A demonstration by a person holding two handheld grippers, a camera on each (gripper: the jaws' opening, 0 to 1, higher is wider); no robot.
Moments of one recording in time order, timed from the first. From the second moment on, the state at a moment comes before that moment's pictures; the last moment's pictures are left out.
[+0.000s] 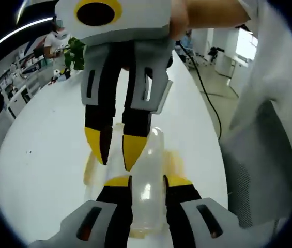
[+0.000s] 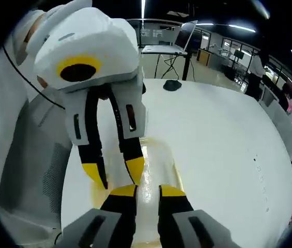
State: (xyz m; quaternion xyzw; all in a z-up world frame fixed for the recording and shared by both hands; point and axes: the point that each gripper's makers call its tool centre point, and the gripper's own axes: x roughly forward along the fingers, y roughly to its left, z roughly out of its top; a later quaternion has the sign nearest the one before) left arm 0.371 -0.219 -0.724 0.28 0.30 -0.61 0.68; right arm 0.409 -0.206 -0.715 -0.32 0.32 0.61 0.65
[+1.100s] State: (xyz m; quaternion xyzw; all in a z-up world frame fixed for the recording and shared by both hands) left arm 0.389 -0.223 -0.739 0.39 0.26 -0.55 0.69; right arm 0.424 -0.206 -0.743 -0.31 0.45 0.64 0.54
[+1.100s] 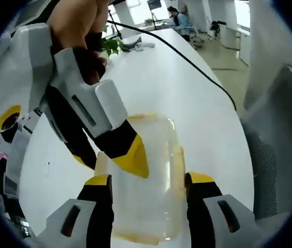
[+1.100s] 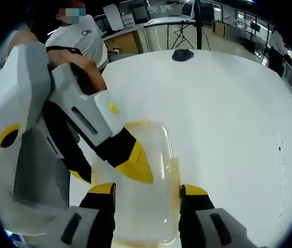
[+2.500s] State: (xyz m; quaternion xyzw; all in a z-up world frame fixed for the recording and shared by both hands) left arm 0.376 -0.227 -0.719 0.35 0.26 -0.57 0.69; right arm 0.410 -0.215 -0.719 -0.30 0.39 0.65 0.58
